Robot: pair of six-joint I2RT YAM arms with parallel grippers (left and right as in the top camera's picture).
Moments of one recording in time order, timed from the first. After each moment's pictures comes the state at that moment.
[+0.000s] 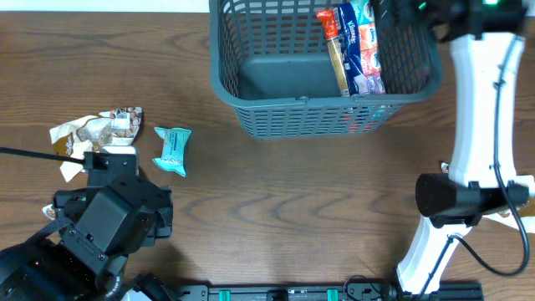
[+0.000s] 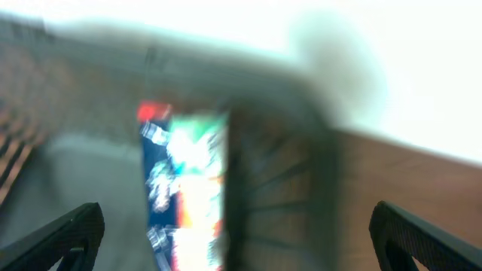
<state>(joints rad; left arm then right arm) -0.68 0.96 1.57 -1.69 -0.54 -0.51 0.03 2.08 2.62 -1.23 -0.05 -0.19</state>
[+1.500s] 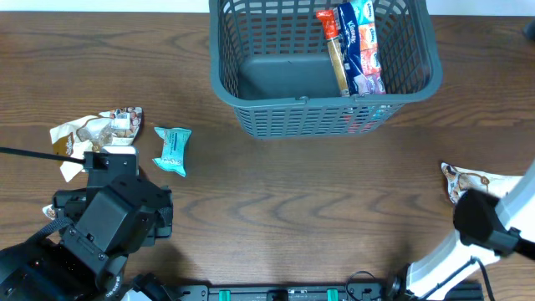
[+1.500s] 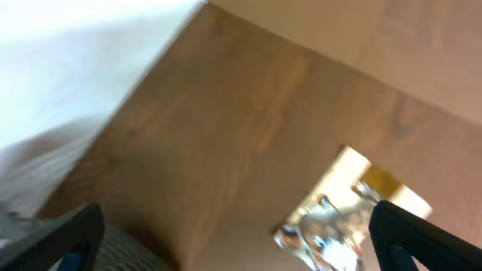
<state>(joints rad) -0.68 0.96 1.57 -1.69 -0.54 -0.51 -0.35 1.91 2.69 -1.69 0.36 0.63</state>
